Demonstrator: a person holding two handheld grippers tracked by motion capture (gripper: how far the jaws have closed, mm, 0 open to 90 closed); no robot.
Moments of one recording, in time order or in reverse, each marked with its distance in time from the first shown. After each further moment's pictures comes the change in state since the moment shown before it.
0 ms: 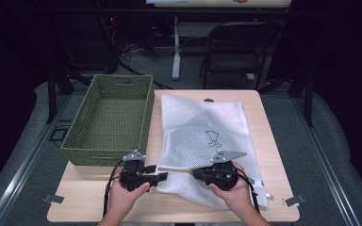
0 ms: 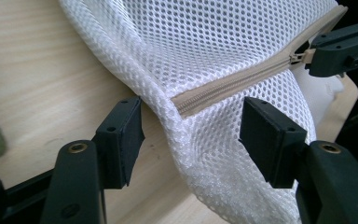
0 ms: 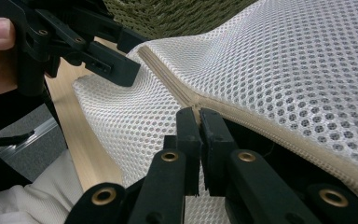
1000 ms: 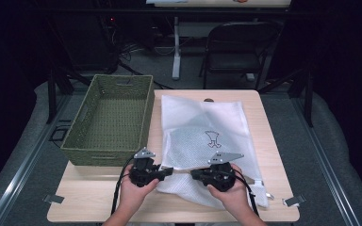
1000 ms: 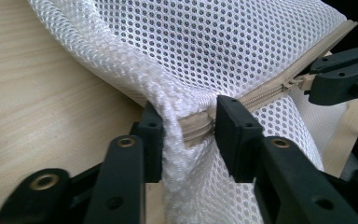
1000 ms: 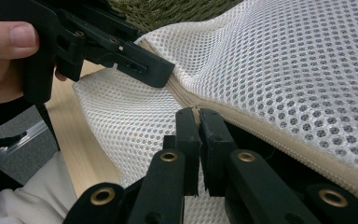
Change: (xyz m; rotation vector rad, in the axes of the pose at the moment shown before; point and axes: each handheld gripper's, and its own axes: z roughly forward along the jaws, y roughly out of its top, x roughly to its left) left arm -0.010 0.010 0.020 -0.028 0.055 0.031; right arm 0.003 -0.003 0.008 0.000 -0.028 -0.007
